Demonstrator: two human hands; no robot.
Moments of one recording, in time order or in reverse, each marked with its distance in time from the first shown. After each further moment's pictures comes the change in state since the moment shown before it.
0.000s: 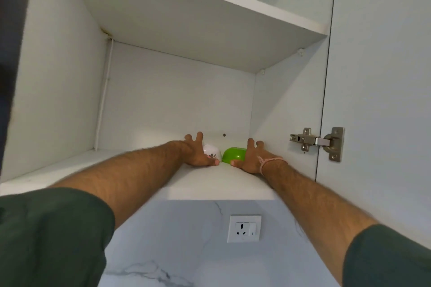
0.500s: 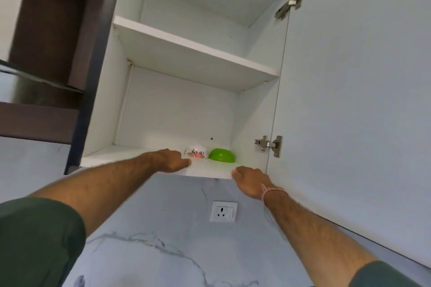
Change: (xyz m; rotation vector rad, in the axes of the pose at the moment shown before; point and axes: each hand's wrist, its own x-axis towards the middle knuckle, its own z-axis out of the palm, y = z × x) left_hand -0.166 -0.018 -0.027 -0.041 -0.031 0.026; right_hand -0.180 0.031 -0.035 0.007 -0.001 -0.112
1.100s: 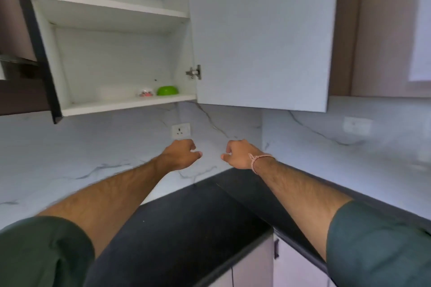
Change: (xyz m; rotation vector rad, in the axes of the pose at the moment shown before) left_hand -0.299 0.133 0.094 -0.180 -0.080 0.325; right_hand -0.360 0.022 -0.025 0.088 -0.112 0.217
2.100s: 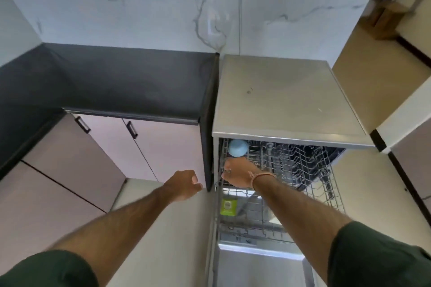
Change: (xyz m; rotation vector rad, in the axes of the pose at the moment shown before) left_hand -0.436 0.336 0.425 -0.087 -0.990 0.516; right_hand -0.660 0.286 0.150 0.179 -0.328 0.922
